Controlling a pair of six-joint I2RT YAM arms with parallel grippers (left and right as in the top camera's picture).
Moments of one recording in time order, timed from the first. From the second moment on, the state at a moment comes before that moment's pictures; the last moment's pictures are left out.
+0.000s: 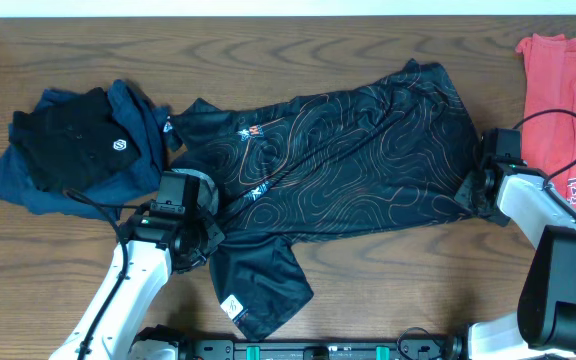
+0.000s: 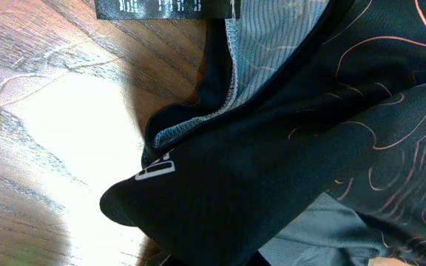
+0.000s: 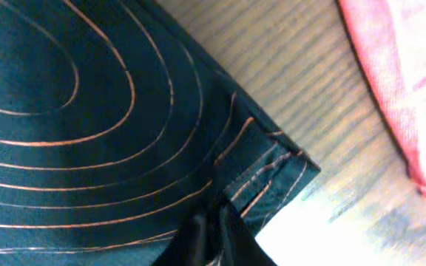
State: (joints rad) left arm -0.16 1.21 0.62 -0.76 0.14 -0.79; right arm -0.15 1.68 0.83 -0.52 0.25 0.46
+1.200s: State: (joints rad) left arm -0.16 1.21 0.62 -0.76 0.14 -0.79; right arm -0.23 1.53 0.73 -0.52 0.23 0.46
